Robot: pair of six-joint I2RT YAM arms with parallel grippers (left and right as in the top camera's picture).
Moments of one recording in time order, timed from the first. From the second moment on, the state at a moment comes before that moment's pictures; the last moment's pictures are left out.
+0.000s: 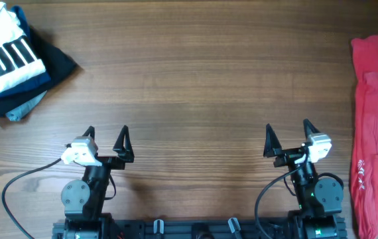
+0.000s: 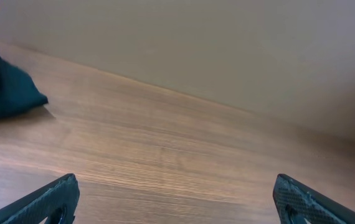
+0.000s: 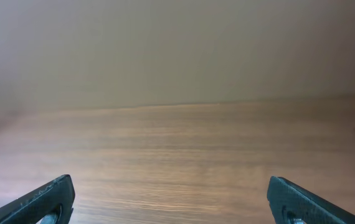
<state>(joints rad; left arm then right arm) -0.01 0.01 0.01 -0.06 0.13 -0.37 0.08 0.02 0.01 0.00 -0.08 0.17</state>
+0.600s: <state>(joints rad) -0.01 0.25 0.27 -0.27 0.21 -0.45 0.08 0.20 0.36 -0.40 -0.06 0.21</state>
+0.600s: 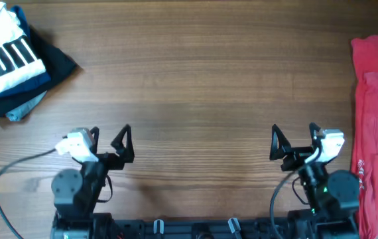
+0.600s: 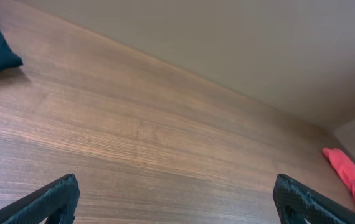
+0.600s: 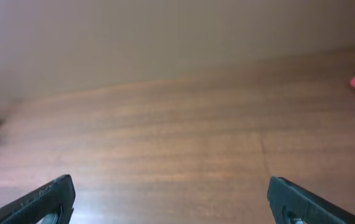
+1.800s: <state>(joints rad) -0.01 1.00 0.84 -0.78 0.21 -0.36 -0.70 1.30 0.93 -0.84 0.19 0.53</state>
